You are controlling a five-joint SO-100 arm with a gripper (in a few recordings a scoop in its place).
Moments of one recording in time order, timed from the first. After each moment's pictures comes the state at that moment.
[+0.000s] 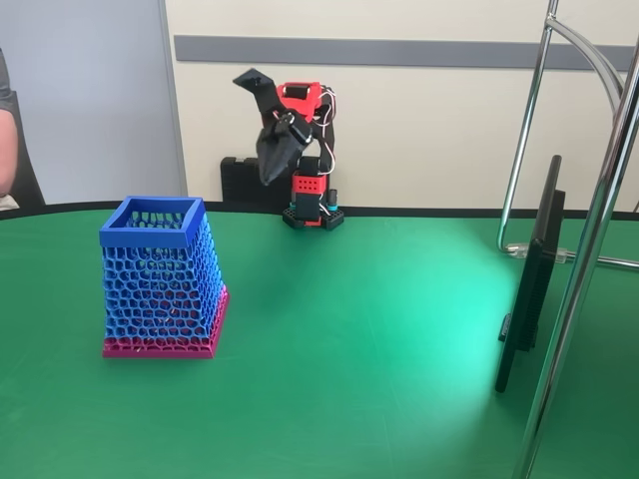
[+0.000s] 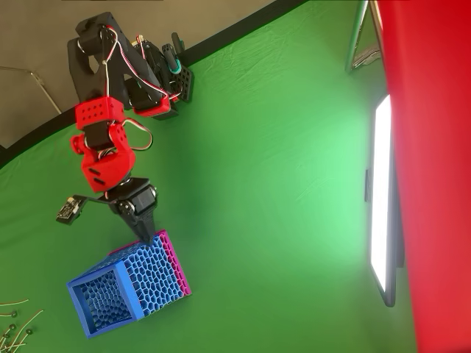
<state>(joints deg) 8.5 135.3 125.9 37.4 -51.1</state>
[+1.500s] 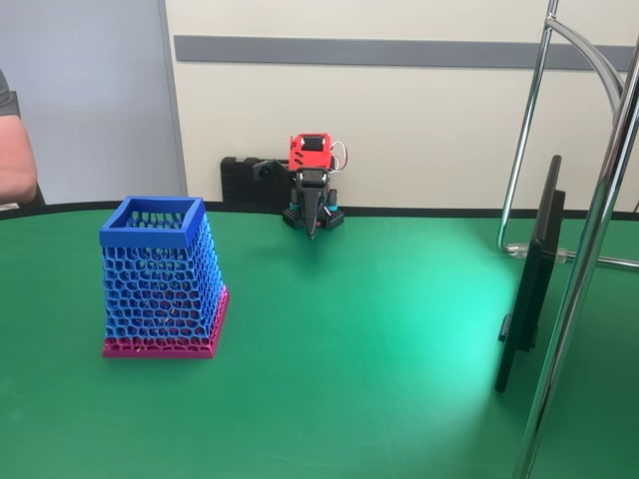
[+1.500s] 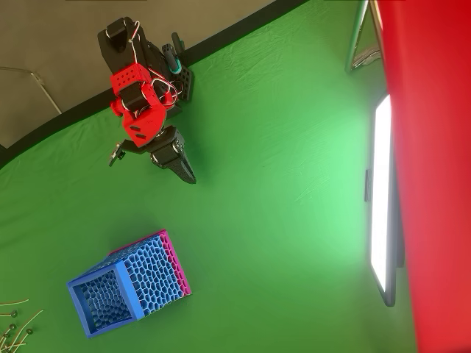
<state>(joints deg) -0.5 190.0 176.2 49.8 -1.9</state>
